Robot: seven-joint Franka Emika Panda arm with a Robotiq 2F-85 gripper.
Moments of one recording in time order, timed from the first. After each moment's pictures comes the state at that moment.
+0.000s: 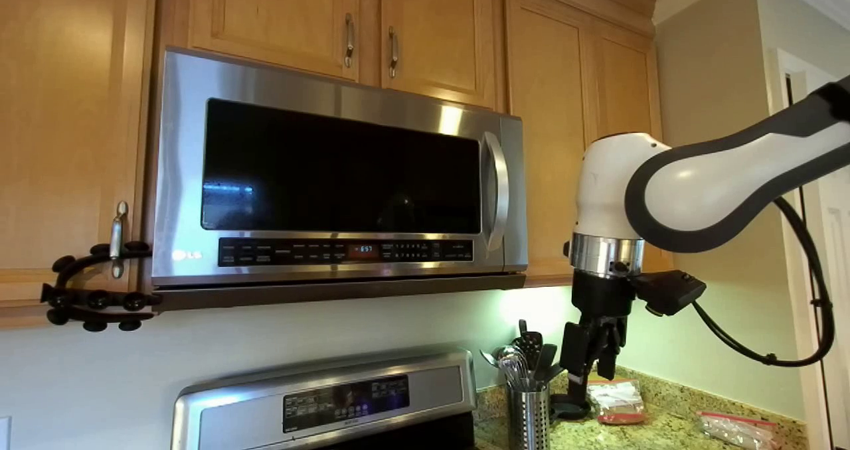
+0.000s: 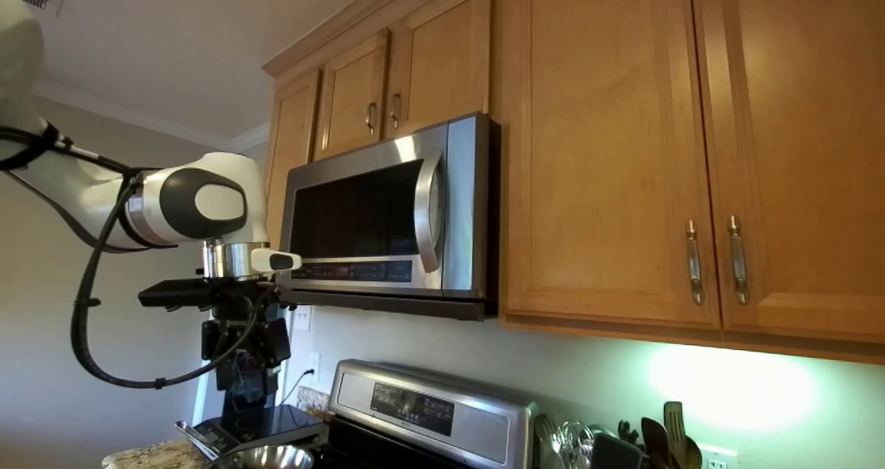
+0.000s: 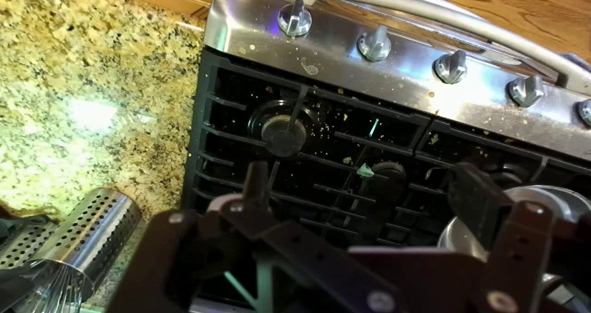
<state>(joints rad) 0.07 -0.64 0.17 -2.63 0.02 2.20 0.13</state>
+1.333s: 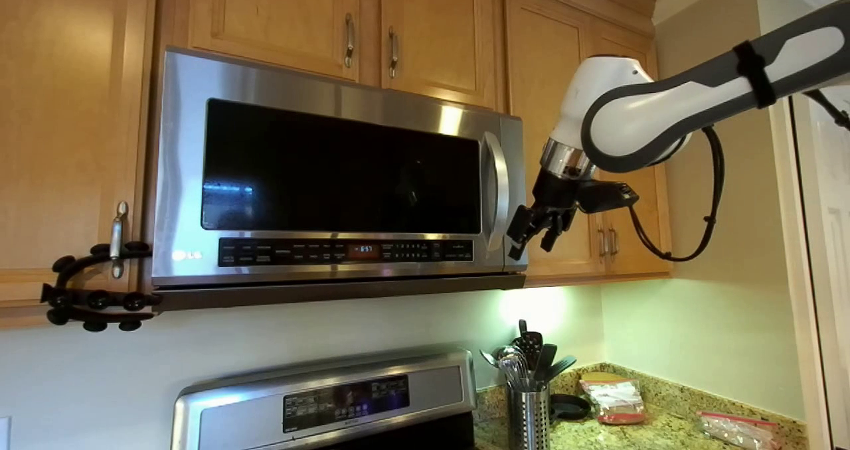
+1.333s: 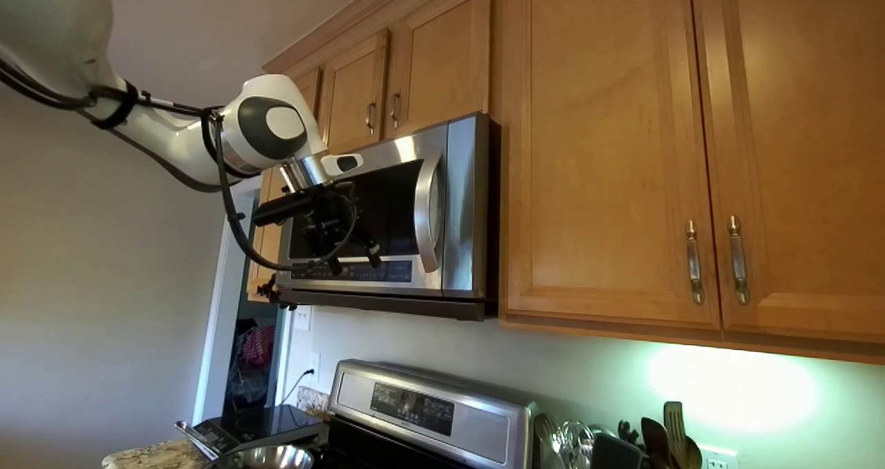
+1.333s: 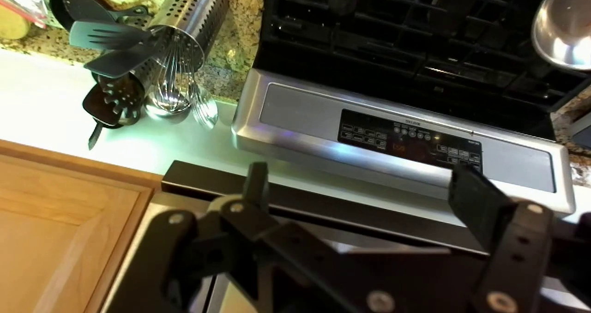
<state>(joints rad) -0.08 -0.52 0.14 -2.26 -0.17 2.36 0.14</state>
